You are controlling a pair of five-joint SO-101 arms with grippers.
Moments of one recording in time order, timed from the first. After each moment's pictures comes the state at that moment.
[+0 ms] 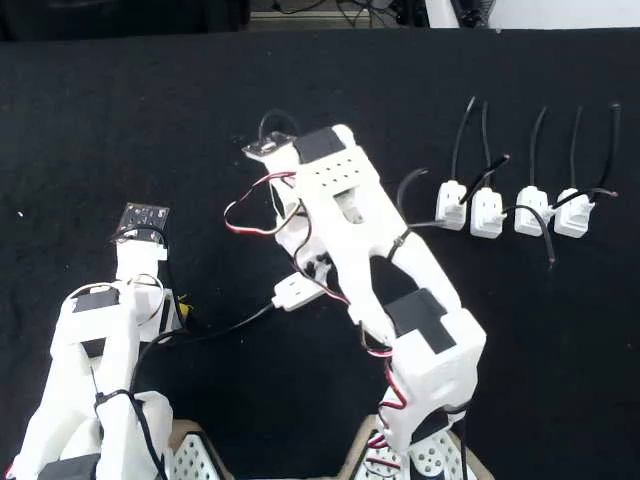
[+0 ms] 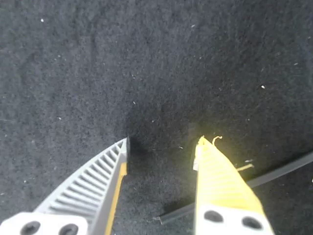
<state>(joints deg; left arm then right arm) -17.8 -36.3 72.6 42.2 -22.1 -25.8 17.9 -7.4 99.1 11.3</state>
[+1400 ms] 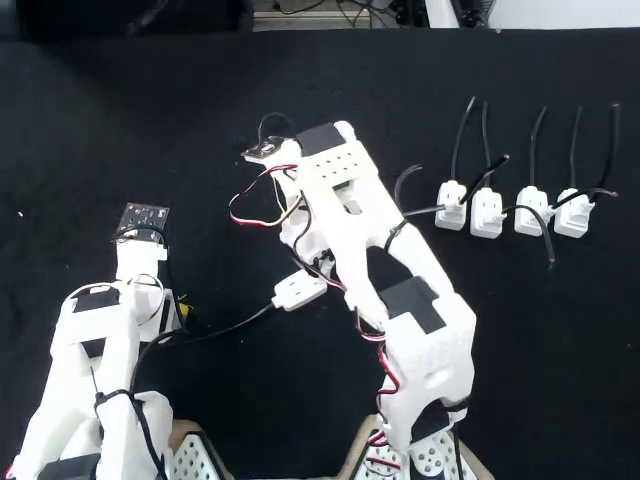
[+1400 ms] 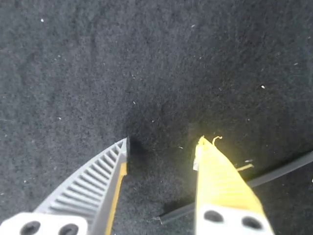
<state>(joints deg) -17.8 -36.3 72.7 42.2 -22.1 -24.2 23.3 -10.9 99.1 17.8</state>
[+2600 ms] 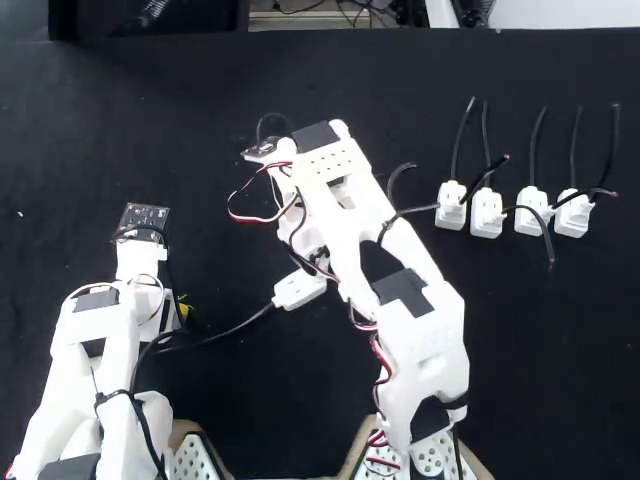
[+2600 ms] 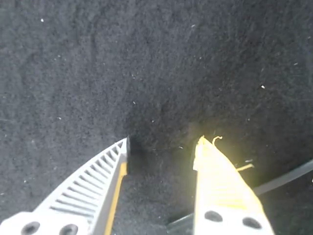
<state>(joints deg) -17.8 -36.3 72.7 42.2 -22.1 -24.1 28.9 -15.3 99.5 16.5</state>
